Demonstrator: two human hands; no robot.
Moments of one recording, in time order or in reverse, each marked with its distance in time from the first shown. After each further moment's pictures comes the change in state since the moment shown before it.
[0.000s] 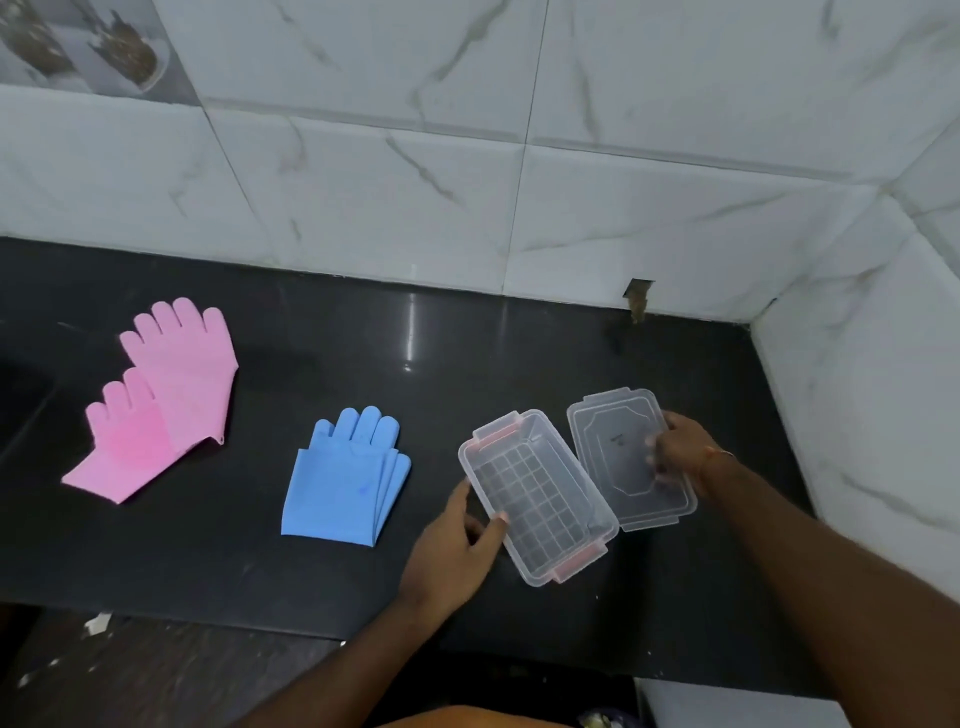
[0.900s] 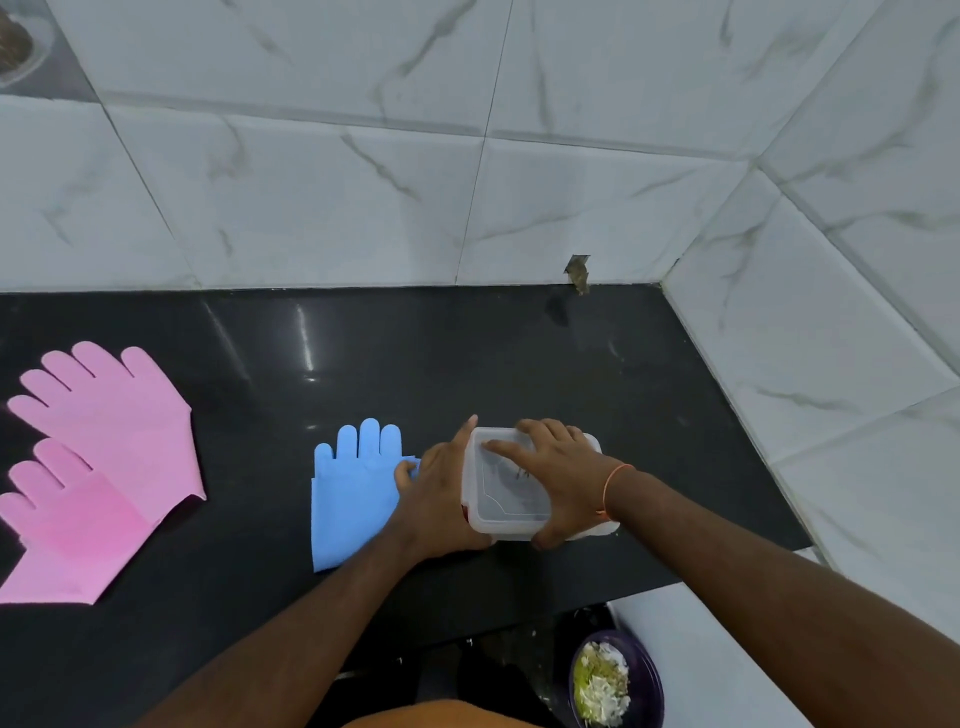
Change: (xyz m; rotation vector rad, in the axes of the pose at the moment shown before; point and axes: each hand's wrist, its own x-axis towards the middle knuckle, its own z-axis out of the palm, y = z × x) left_hand 0.071 -0.056 -0.086 0.287 -0.239 0.550; right_hand -0.152 -0.053 0.151 -1.158 -0.221 -0.658
